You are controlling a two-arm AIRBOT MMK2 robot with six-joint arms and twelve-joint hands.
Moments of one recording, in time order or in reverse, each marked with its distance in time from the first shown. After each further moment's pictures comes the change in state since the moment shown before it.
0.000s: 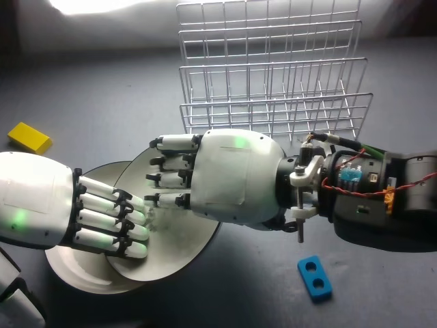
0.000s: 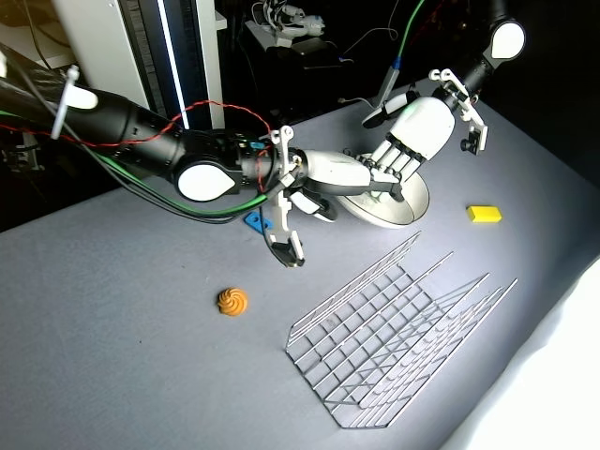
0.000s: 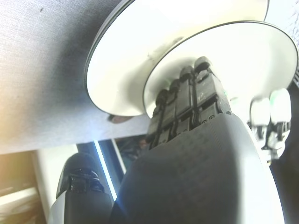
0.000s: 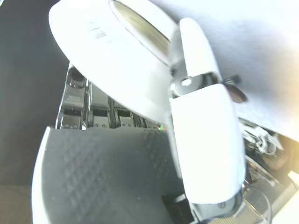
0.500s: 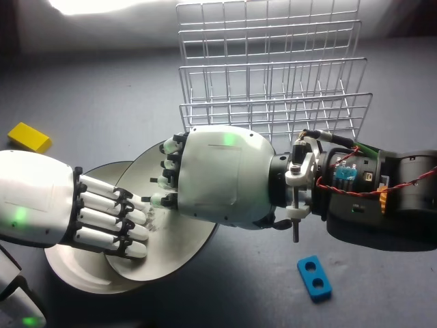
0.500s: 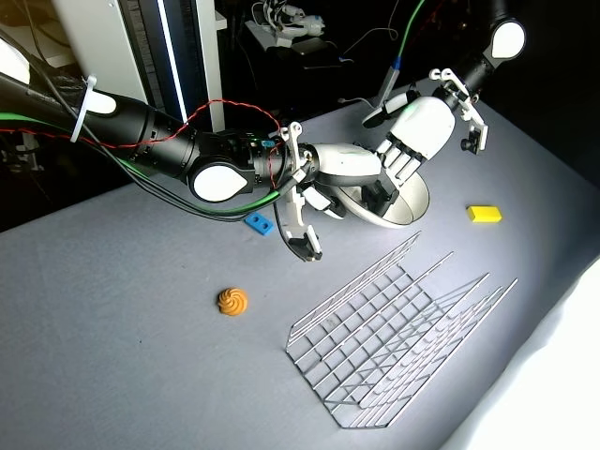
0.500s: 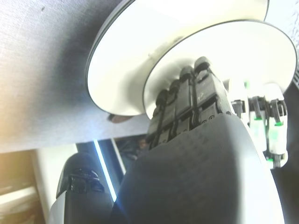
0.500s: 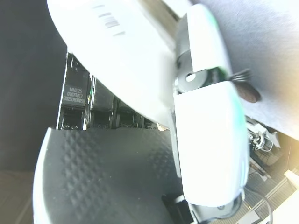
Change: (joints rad) left arm -0.018 0.005 0.000 -0.005 -0.012 -0.018; right arm 0.007 -0.045 0.034 -0.004 0.040 -0.007
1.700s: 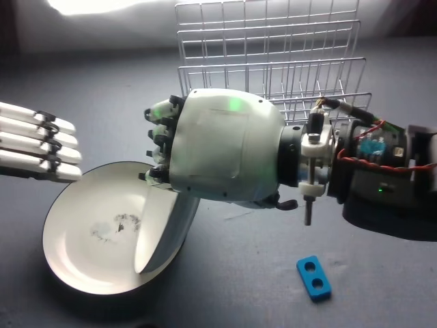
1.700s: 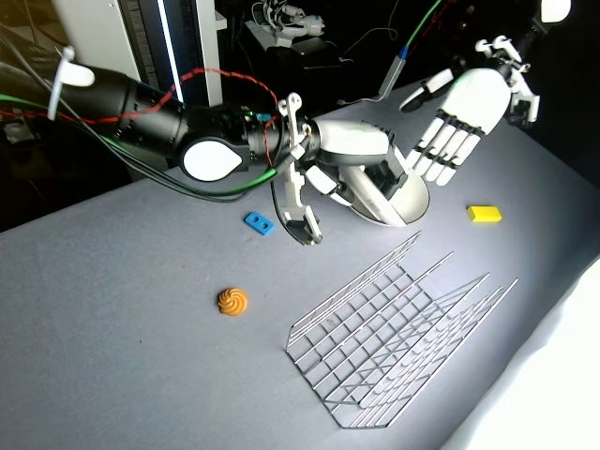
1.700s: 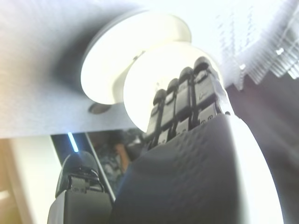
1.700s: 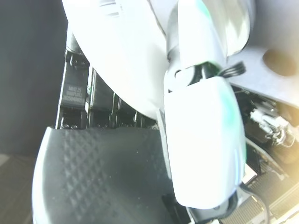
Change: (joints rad) left arm -0.058 0.080 0.189 -0.067 -0.143 -0.040; right arm 0.092 0.124 -0.159 0.045 -0.019 0.007
